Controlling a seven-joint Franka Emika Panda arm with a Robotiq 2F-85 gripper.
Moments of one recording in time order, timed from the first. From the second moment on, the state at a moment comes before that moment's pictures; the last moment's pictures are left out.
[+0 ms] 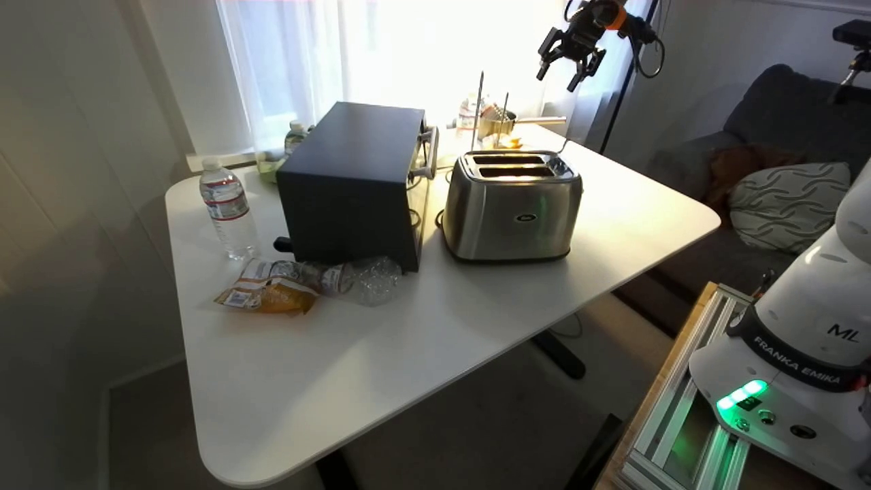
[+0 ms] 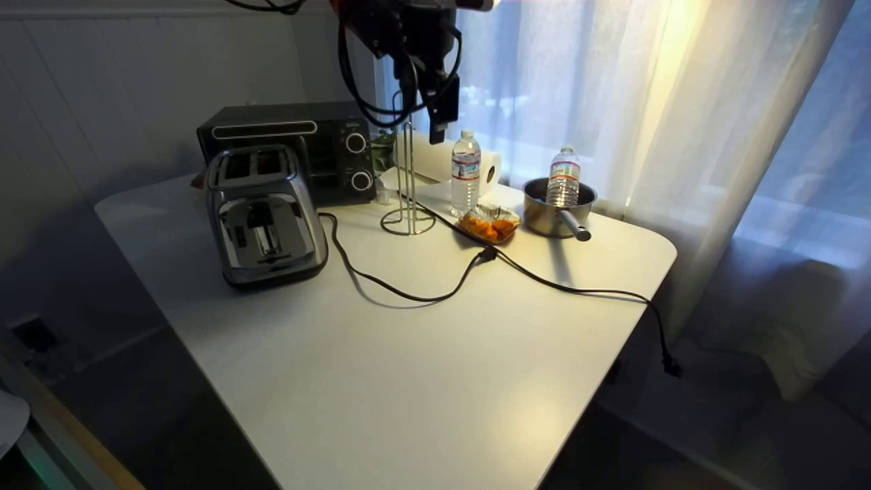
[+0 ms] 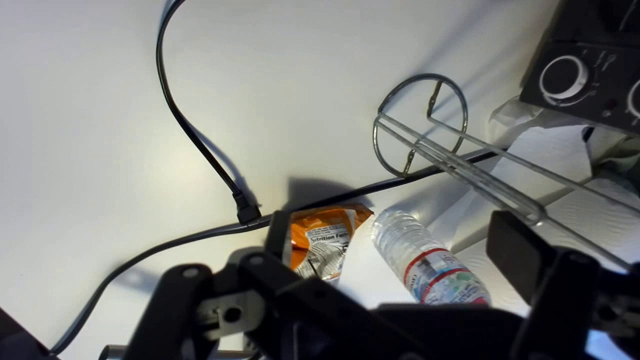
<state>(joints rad) -0.28 0.19 -0.29 -1.87 0.37 2.13 -0.18</state>
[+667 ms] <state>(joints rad) -0.42 0.43 -0.25 -1.77 0.53 2.15 -0.19</state>
